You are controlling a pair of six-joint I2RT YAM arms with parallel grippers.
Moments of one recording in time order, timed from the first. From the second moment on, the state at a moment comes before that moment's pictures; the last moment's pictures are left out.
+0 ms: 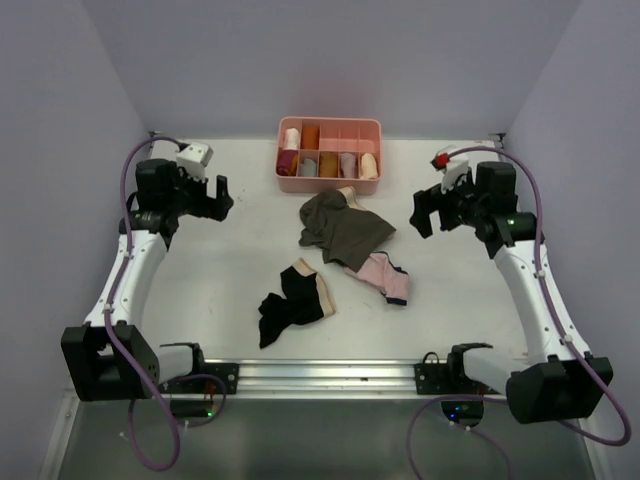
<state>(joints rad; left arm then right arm) 0.05 1.24 1.03 -0.34 0.38 0.17 0.07 1.13 1.14 -0.66 -0.36 -0.26</state>
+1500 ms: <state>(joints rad) -0.56 1.47 1.05 -0.64 0.60 0.68 0.15 1.89 1.35 -0.80 0.07 -0.63</state>
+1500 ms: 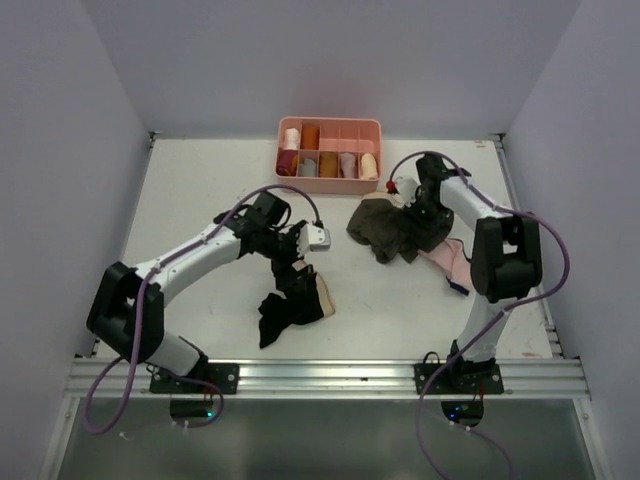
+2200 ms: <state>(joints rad) -0.69 1.63 1.05 -0.53 0.38 0.42 0.23 1.65 1.49 -1.04 -0.41 -0.49</state>
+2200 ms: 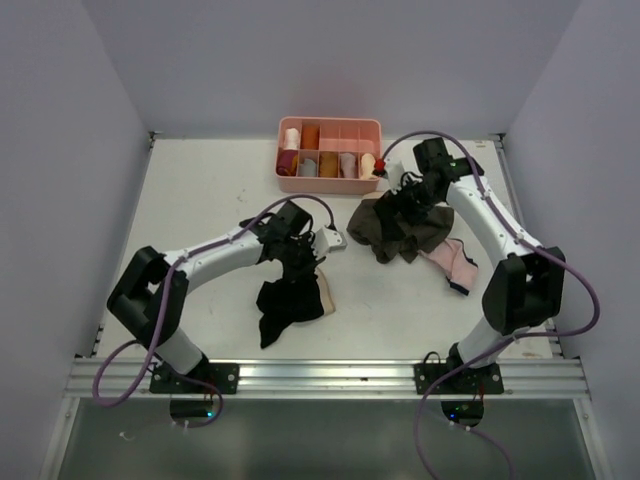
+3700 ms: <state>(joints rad) -0.24 1.55 1.06 -0.54 0.58 0.60 0.44 1.88 1.50 -0.84 -0.62 -0.22</state>
